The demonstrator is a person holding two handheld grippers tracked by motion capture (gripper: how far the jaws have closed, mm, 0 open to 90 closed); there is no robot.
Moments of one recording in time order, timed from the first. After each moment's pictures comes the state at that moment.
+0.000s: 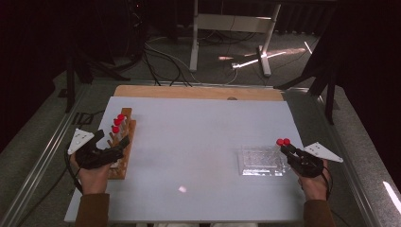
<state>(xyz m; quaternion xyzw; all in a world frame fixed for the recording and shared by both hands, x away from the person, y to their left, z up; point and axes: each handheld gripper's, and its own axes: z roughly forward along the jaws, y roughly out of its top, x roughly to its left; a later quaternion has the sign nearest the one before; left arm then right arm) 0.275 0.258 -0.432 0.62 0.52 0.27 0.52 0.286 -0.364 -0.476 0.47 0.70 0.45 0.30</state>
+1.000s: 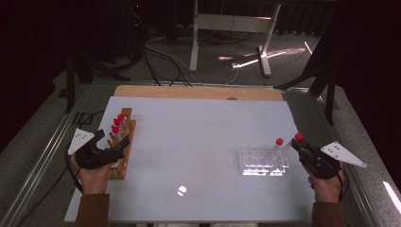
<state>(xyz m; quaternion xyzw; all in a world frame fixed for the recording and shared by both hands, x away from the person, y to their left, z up) 0.274 0.254 -0.429 0.62 0.52 0.27 0.52 0.261 -0.370 -0.426 0.44 0.67 0.50 0.33</state>
